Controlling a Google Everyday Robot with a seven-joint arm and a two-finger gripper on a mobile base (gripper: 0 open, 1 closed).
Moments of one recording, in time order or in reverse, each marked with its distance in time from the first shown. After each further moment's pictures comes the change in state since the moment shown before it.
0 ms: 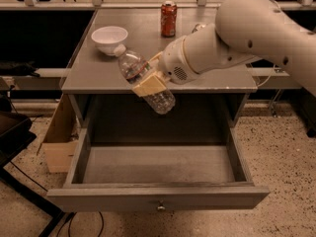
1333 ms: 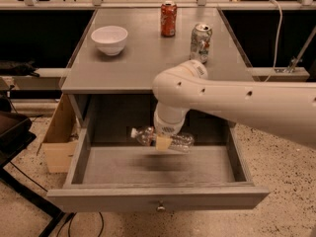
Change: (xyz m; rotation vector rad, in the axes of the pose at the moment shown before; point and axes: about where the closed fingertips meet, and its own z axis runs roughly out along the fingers) arm 0.212 0.020 0.101 -0.083 0.711 -0.184
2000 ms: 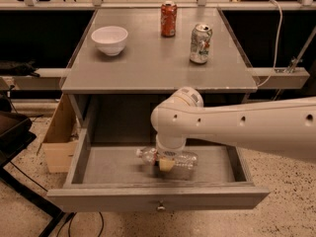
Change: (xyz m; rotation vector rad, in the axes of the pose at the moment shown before) arm 0.023 0.046 0.043 0.007 0.082 0.029
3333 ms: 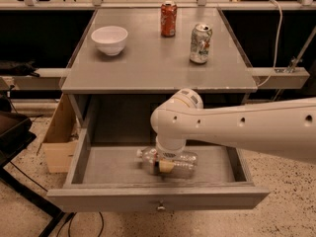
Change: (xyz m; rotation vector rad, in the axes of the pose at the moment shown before) arm 0.003 0.005 0.004 -0.007 0.006 0.011
